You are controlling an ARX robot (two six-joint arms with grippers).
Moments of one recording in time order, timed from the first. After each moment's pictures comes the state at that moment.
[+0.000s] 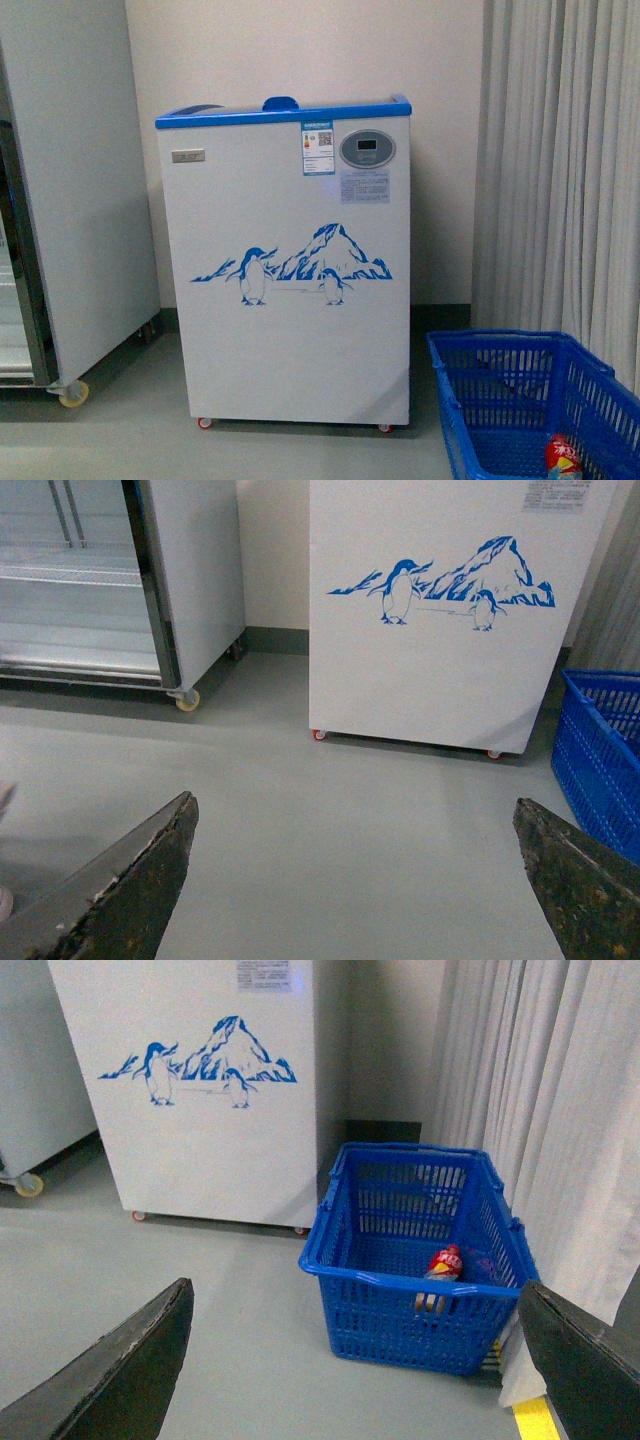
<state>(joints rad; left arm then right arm) 0.00 0.00 0.01 0.00 0.00 0.00 0.00 0.00 0.02 0.00 0.00 0.00</state>
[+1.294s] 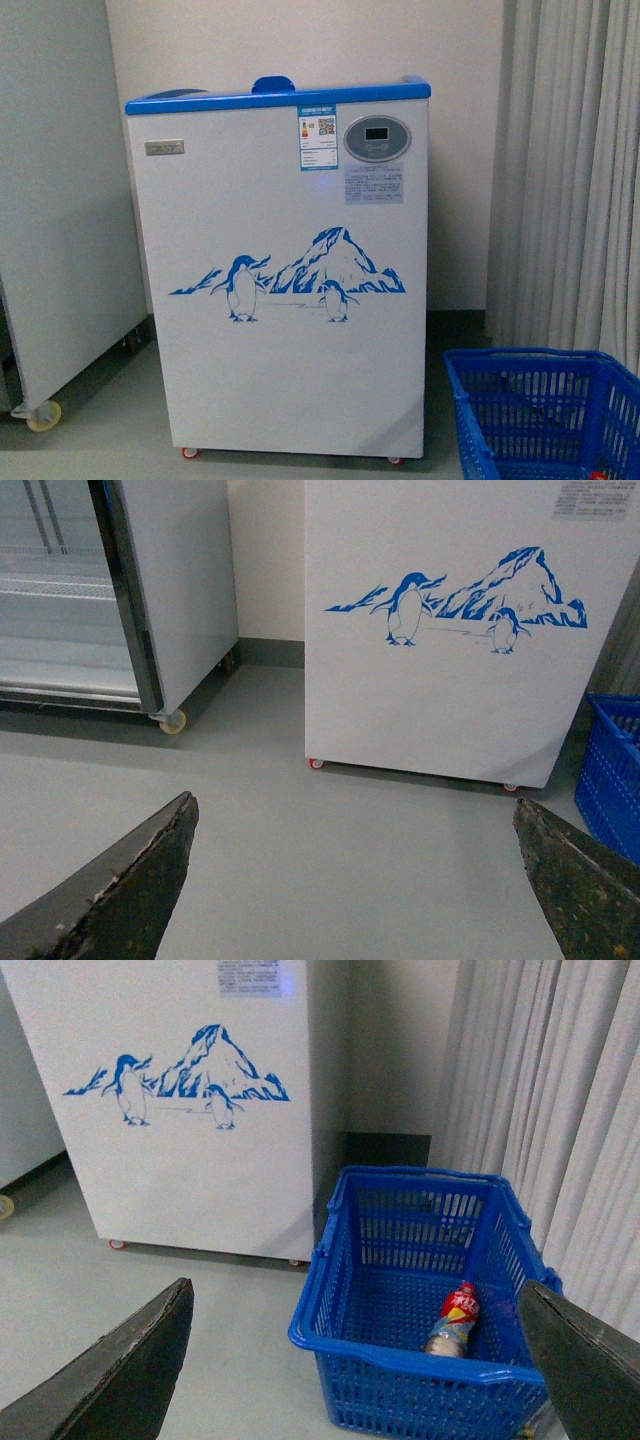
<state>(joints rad) 0.00 0.00 0.01 0.00 0.00 0.00 0.00 0.00 0.02 0.00 0.00 0.00</state>
